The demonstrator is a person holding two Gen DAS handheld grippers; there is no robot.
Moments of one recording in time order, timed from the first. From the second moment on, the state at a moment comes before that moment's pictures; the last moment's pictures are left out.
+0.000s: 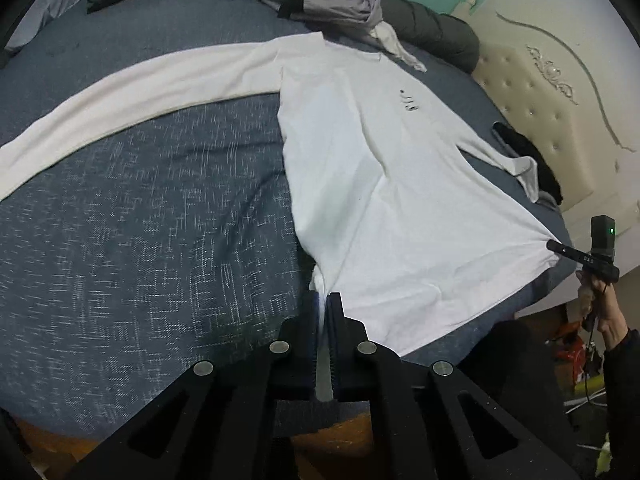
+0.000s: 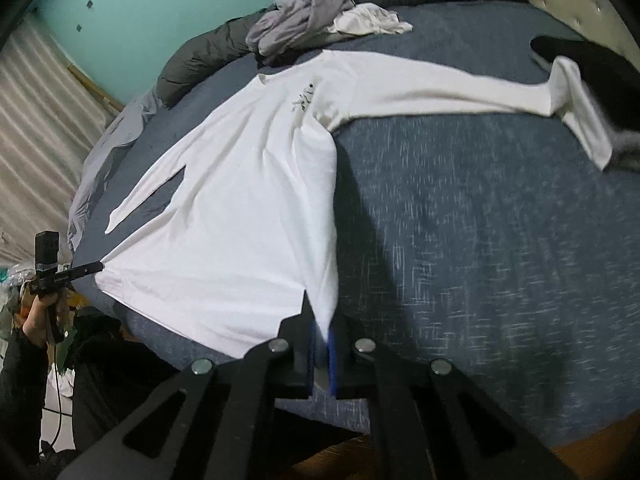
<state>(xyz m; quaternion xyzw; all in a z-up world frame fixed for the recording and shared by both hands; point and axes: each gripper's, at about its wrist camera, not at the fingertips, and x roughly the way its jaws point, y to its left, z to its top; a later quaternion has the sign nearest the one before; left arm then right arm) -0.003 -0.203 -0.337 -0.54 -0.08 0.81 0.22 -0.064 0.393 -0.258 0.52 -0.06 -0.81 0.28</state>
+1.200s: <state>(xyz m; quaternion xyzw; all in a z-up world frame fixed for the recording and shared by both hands) 0.008 -0.210 -0.403 -0.60 -0.11 0.77 0.19 -0.036 0.413 -0.339 0.56 -0.08 -0.79 0.24</state>
